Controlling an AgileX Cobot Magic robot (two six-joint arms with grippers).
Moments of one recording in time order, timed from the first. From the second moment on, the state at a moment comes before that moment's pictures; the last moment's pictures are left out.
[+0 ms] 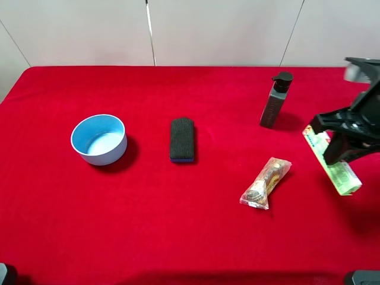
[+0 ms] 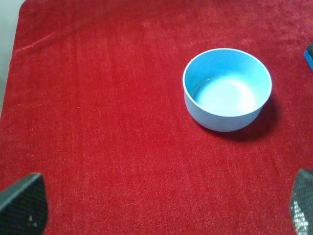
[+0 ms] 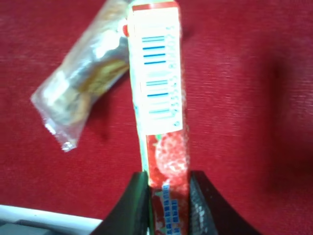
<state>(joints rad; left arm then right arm) 0.06 0.00 -0.50 -0.13 1.07 0.21 0.27 1.31 -0.78 0.13 1.03 0.13</state>
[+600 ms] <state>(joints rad) 0.06 0.00 -0.50 -0.13 1.07 0.21 0.54 1.31 -0.87 0.09 0.99 0.36</state>
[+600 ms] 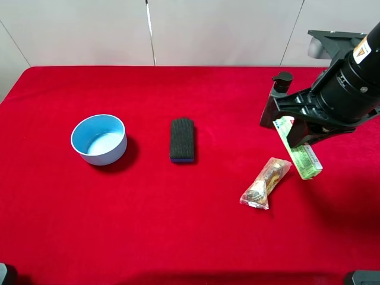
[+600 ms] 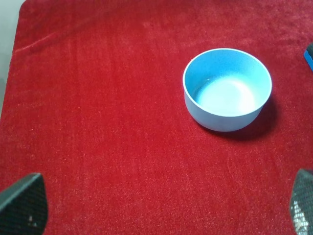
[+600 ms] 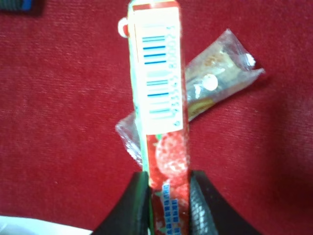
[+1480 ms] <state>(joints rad) 0.06 0.00 -0.50 -0.13 1.07 0.21 0.60 1.67 -1.21 0.08 1.01 0.30</state>
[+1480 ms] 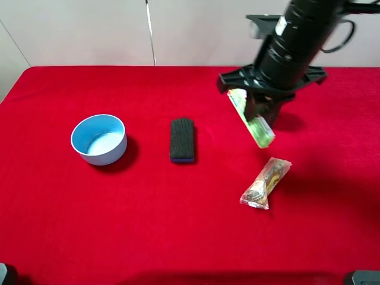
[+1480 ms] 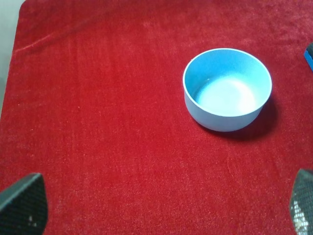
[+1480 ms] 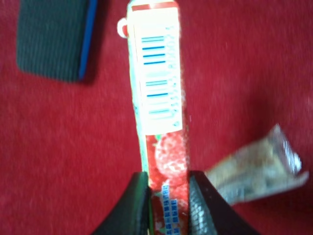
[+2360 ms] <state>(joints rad) 0.06 0.00 -0.50 -0.13 1.07 0.21 0.60 2.01 -1.49 0.06 0.90 0.24</state>
